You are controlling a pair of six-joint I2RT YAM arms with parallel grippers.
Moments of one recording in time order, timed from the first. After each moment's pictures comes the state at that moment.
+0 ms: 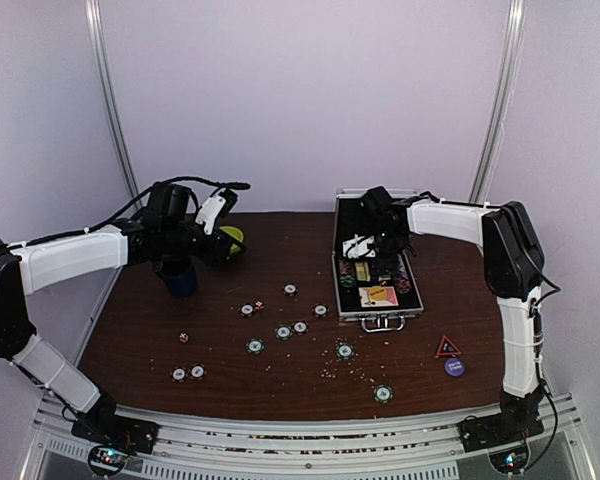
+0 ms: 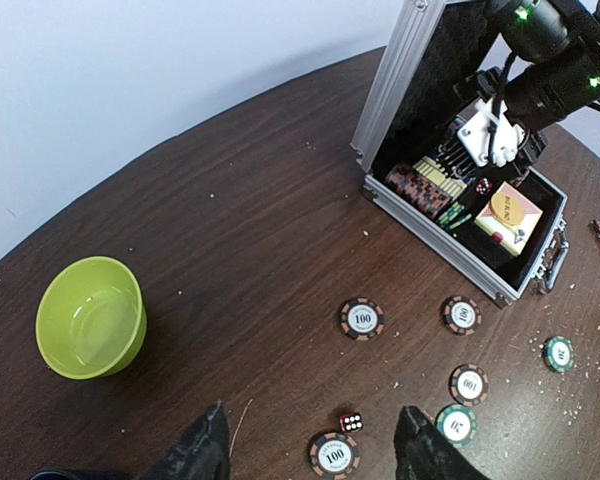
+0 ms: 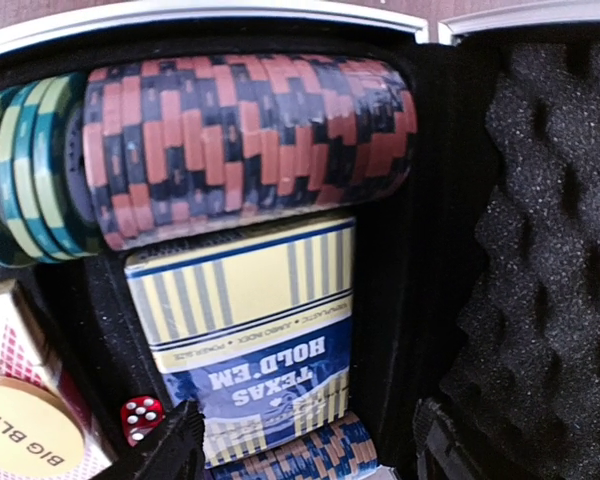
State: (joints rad) left arm -0.51 1.49 1.08 -0.16 0.25 0.11; right arm 0.49 2.16 1.73 -0.69 0.20 -1.09
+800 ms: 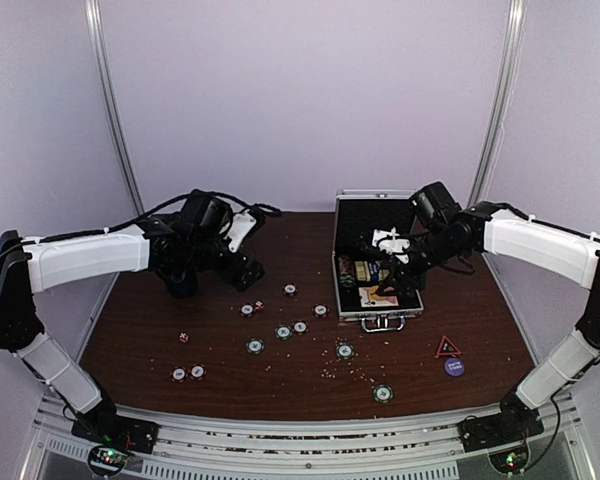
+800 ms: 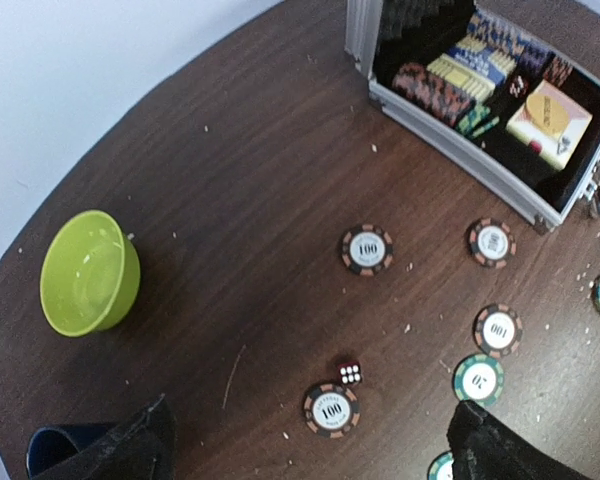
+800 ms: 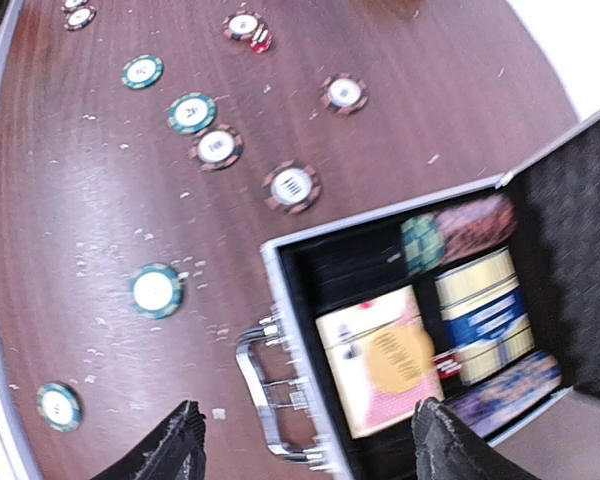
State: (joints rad) left arm -0.70 1.56 1.17 -0.34 -0.07 0.14; right arm 0.53 1.52 1.23 -0.68 -0.33 -0.70
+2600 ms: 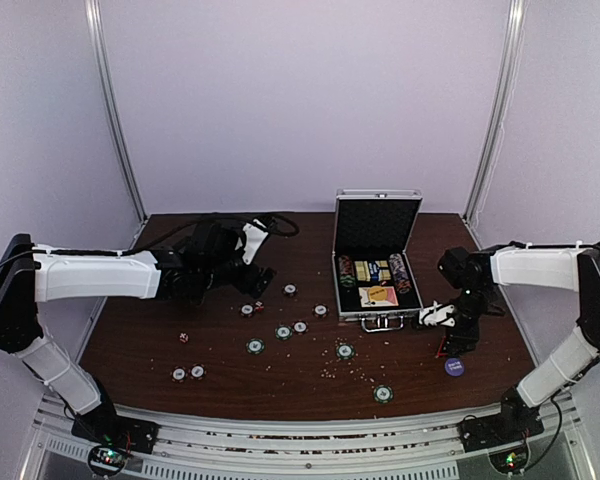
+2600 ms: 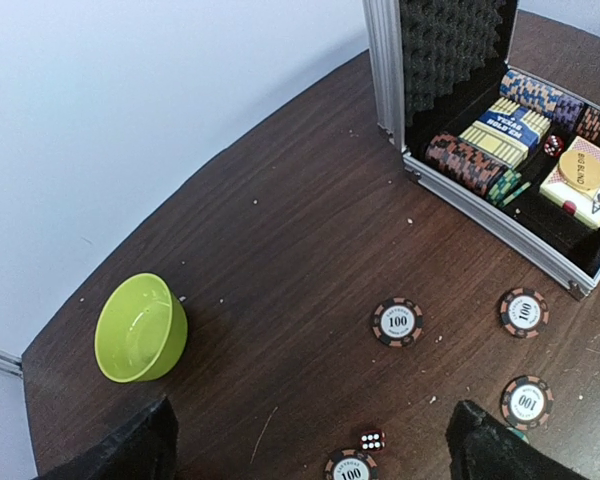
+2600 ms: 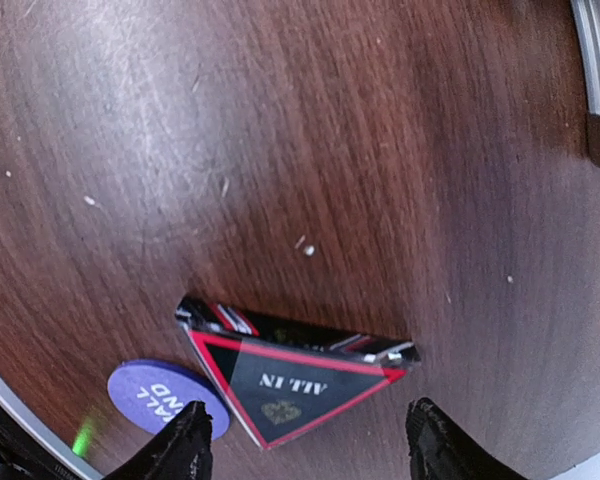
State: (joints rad) left arm -0.83 1.56 1.02 -0.01 -0.34 0.17; right arm 0.32 1.50 0.84 -0.89 0.02 -0.96
